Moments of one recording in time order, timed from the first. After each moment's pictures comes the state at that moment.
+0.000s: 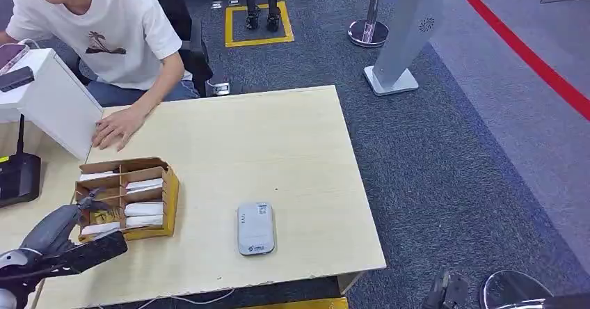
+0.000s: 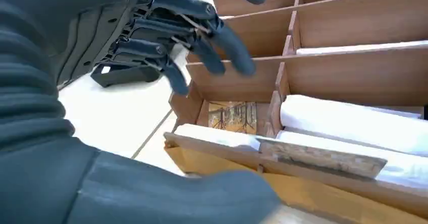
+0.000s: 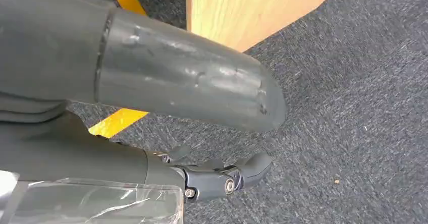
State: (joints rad) left arm 0.01 0.70 -0.20 -1.73 -0.42 -0.34 0.23; right arm -0.17 0.08 -0.72 -0.35 0.18 -0.04 -0.57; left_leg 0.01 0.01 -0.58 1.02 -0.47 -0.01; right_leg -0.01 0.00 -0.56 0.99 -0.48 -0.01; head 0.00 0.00
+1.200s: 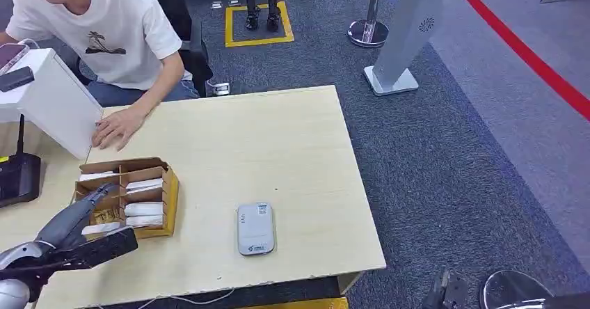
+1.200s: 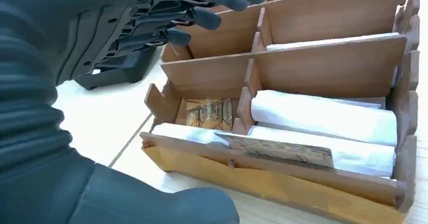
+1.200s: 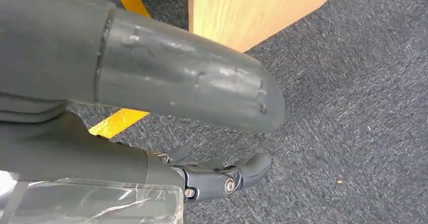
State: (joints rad) left arm -0.06 0.69 -0.27 -1.69 -0.42 -0.37 0.23; right arm -0.17 0.08 -0.72 -0.35 0.19 -0.04 -0.56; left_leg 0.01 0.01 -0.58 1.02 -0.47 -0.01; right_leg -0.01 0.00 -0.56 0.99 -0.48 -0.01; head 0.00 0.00
